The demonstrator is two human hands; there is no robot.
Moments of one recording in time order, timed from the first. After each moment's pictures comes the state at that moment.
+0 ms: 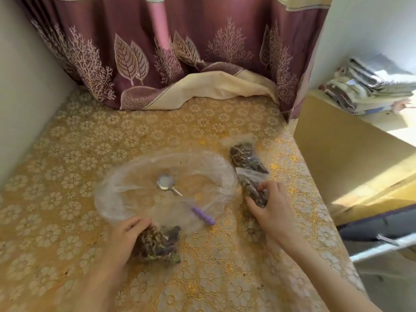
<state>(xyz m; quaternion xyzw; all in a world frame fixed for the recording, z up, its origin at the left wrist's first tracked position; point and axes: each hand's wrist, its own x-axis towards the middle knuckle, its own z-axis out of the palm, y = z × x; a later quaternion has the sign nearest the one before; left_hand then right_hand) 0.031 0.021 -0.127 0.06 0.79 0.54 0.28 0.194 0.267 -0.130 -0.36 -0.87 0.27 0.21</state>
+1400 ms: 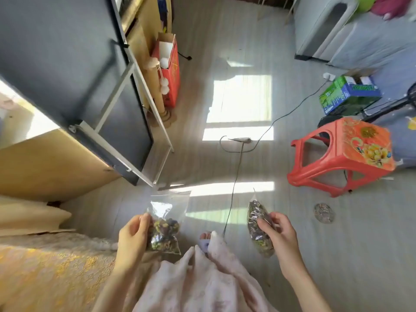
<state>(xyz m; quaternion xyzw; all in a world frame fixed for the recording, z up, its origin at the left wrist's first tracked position) 0.469 0.286 0.043 0.50 0.64 0.19 0.55 0.716 0.120 0.046 -0.77 -0.05 0.38 0.51</state>
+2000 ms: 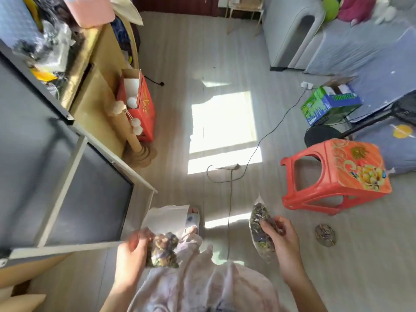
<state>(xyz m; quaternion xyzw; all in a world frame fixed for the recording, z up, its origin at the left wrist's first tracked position) 0.632 0.470 0.014 0.55 0.62 0.16 0.53 0.869 0.281 0.029 -0.76 0.03 0.30 0.58</state>
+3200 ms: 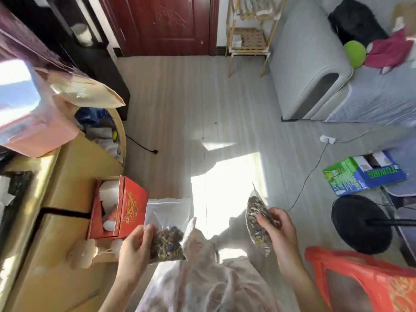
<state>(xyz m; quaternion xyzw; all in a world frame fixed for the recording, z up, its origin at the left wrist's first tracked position) 1.089 0.958 0.038 0.66 0.54 0.18 0.49 1.318 0.771 0.034 -0.75 -0.01 0.31 0.59</state>
